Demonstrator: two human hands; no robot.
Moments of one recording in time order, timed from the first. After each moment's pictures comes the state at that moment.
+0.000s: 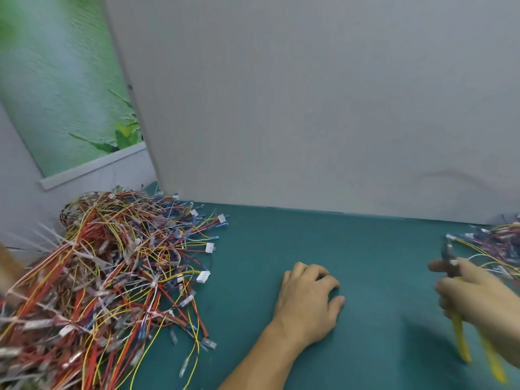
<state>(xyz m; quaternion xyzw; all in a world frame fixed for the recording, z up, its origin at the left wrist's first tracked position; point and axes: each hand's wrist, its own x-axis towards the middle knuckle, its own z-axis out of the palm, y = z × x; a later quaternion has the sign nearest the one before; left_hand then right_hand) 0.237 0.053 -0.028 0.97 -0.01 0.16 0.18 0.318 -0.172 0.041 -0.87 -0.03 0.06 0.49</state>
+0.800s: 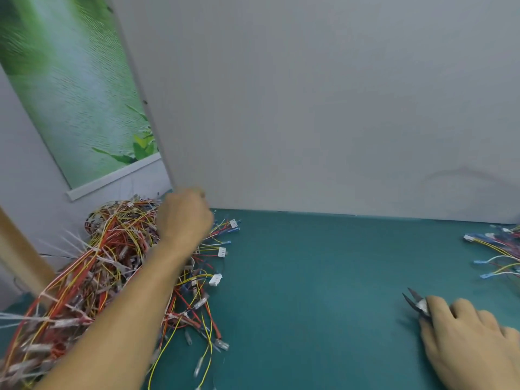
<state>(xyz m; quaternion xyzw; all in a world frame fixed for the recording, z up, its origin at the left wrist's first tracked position) 0.209 0.226 0.101 0.91 0.30 0.29 0.01 0.262 -0.149 -0.025 -0.98 -0.09 -0.16 -0.06</state>
